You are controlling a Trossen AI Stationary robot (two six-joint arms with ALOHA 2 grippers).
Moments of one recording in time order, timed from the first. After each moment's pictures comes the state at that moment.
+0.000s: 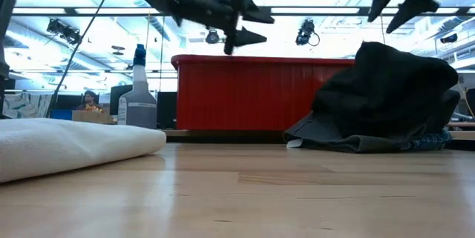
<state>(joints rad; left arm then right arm) 0.44 1.68 1.26 0.21 0.34 -0.26 -0.70 0.91 1.25 -1.23 0.05 0.49</state>
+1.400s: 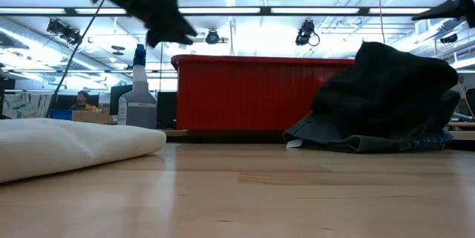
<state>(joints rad) 0.47 1.07 0.83 -0.18 0.09 -0.11 -0.78 0.15 0.75 -0.78 0.01 0.77</state>
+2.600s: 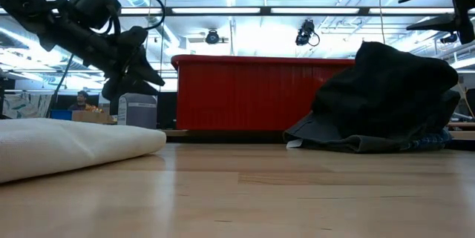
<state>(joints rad) 0.47 0.85 0.29 0.14 0.01 -0.47 -0.78 0.01 0.58 -0.67 -0.06 0.85</state>
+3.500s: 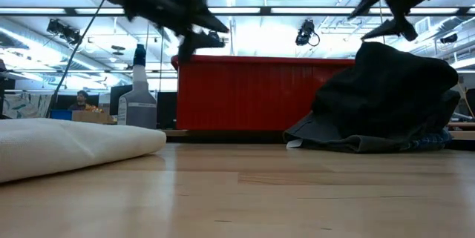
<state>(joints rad) 0.44 1.33 0.90 0.05 0.37 -0.39 -0.78 0.64 0.78 -0.53 -0.12 0.69</state>
